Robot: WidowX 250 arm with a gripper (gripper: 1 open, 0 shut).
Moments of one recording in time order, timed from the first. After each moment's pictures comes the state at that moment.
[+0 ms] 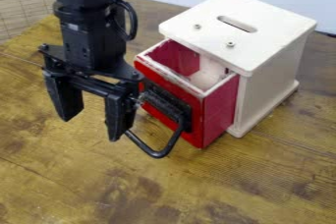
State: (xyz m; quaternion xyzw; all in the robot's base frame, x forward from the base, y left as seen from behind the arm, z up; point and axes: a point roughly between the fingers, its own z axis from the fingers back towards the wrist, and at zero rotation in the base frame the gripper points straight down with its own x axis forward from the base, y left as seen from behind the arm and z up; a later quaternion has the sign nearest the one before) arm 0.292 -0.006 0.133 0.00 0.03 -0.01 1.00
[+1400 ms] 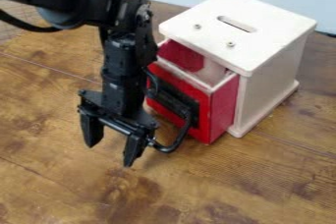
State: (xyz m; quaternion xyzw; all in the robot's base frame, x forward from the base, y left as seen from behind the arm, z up) arm 0.335 0.008 0.047 0.05 0.06 -0.01 1.00
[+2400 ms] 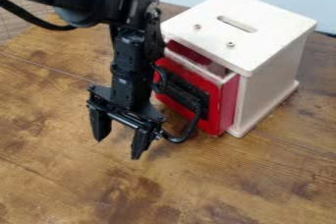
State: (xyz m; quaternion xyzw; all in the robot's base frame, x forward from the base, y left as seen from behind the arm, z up) arm 0.348 0.009 0.039 0.05 0.06 -0.01 1.00
